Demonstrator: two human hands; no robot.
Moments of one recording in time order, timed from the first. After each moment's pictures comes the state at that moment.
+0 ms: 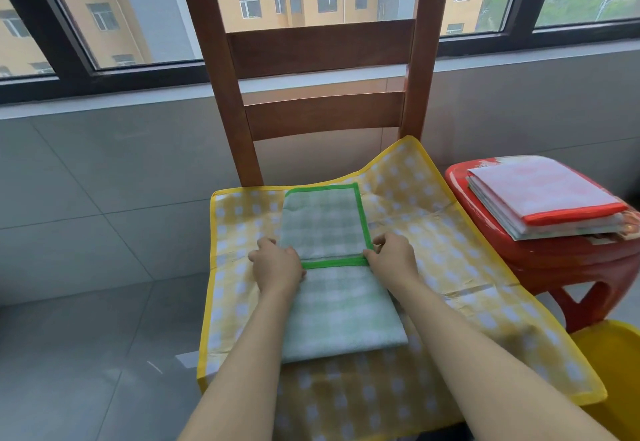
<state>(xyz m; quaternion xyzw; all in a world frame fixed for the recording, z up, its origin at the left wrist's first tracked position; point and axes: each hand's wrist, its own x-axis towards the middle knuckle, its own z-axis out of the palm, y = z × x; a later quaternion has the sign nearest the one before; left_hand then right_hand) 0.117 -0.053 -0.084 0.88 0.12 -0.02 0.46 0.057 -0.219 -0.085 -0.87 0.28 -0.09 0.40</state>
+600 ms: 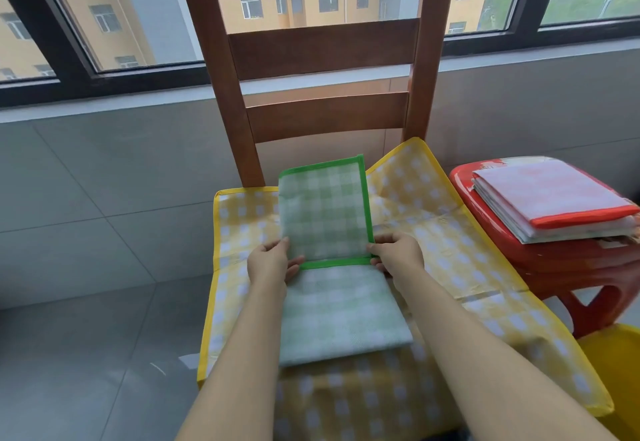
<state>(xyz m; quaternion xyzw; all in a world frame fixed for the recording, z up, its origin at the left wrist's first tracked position) 0.127 -0.047 -0.073 0.66 0.22 -0.09 0.71 0.067 -0.223 -0.080 -0.69 0.38 -0.07 0.61</state>
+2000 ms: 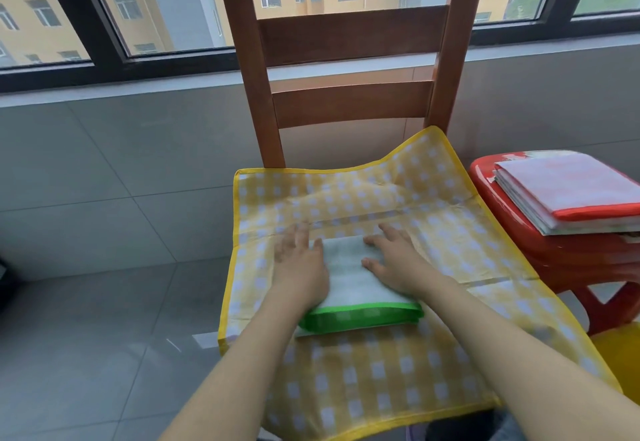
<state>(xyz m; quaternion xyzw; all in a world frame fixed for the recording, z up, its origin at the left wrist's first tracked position) 0.079 -0.029 -0.066 0.98 -0.20 -0.07 0.04 0.039 -0.201 -0.079 -0.97 0.07 0.06 0.23</state>
